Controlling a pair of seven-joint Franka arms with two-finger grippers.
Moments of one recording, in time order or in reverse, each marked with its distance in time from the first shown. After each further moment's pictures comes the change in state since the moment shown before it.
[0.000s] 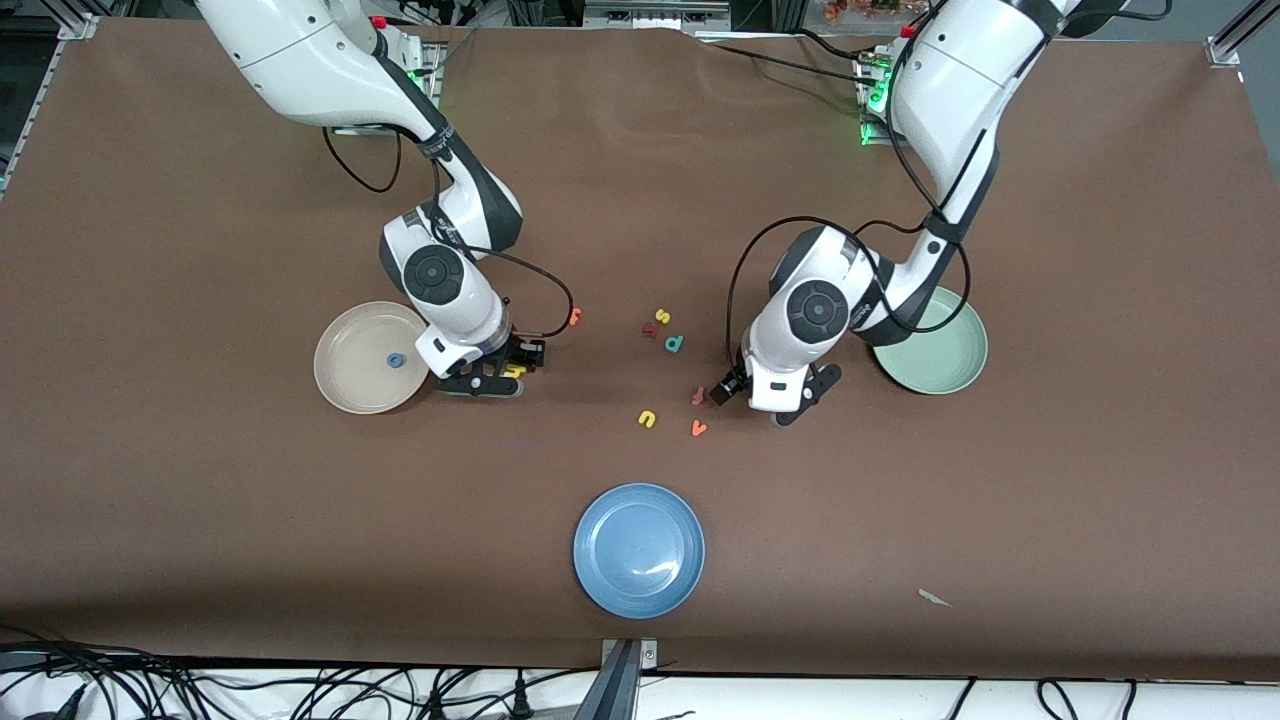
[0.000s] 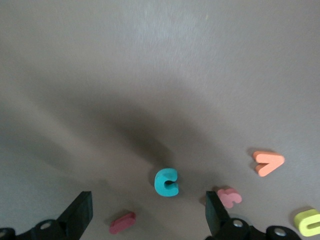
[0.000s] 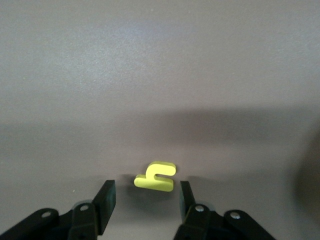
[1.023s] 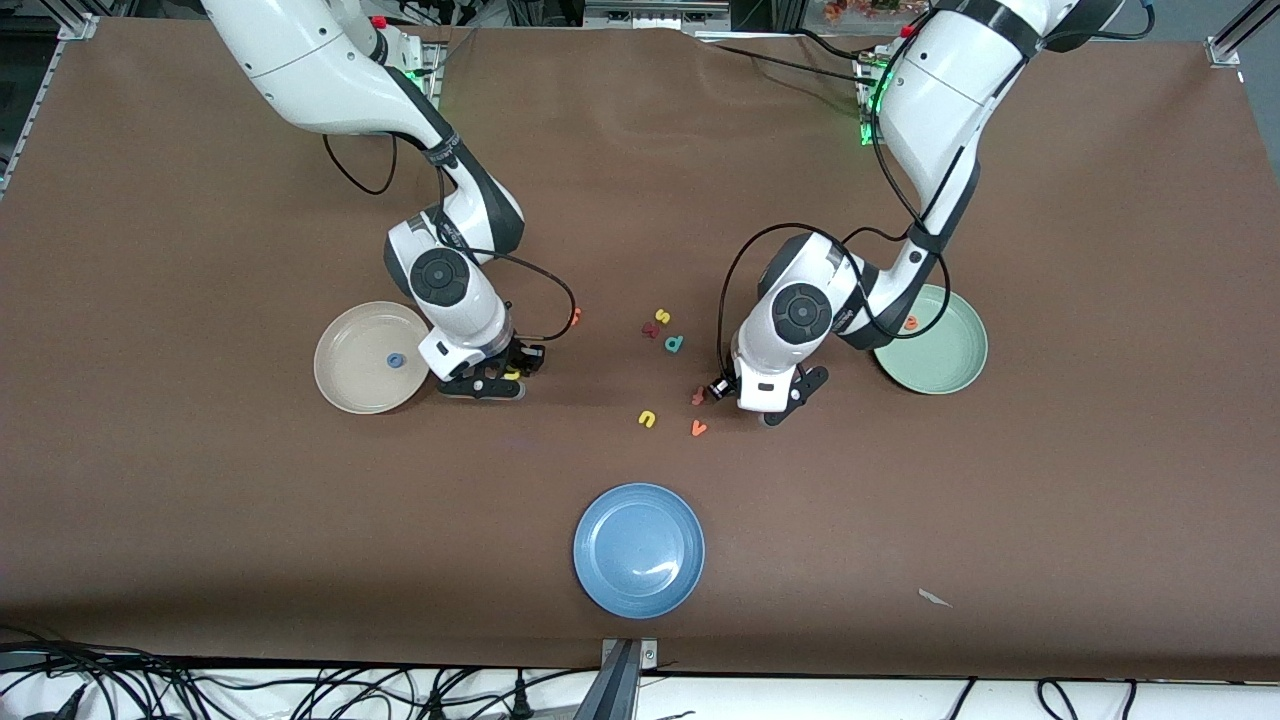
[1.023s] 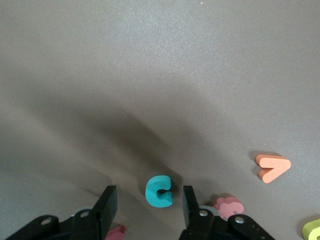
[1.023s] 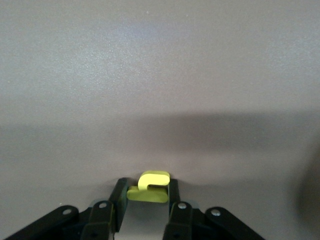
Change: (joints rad) left arm -0.009 0.035 0.004 0.007 0.018 0.049 -0.002; right arm 0.024 0.021 -0.034 0.003 -0.028 0.030 0.002
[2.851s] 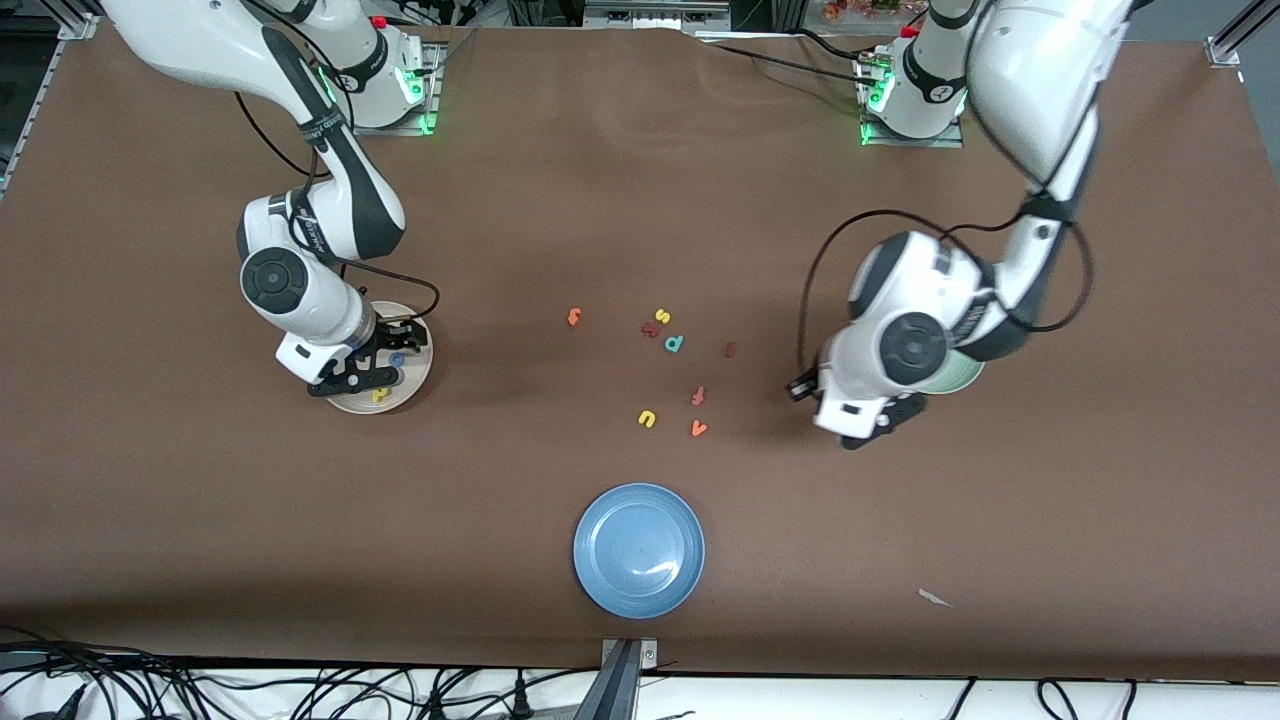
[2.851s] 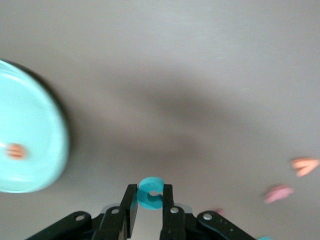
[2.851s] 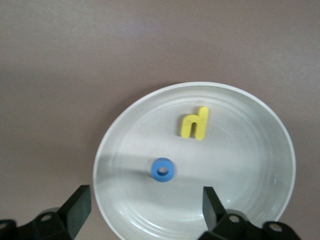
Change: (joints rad) left arm 0.191 -0.164 0.016 0.128 0.005 -0.548 0.462; right arm -0.244 -0.230 -0.022 -0.168 0.026 -0.199 -0.515
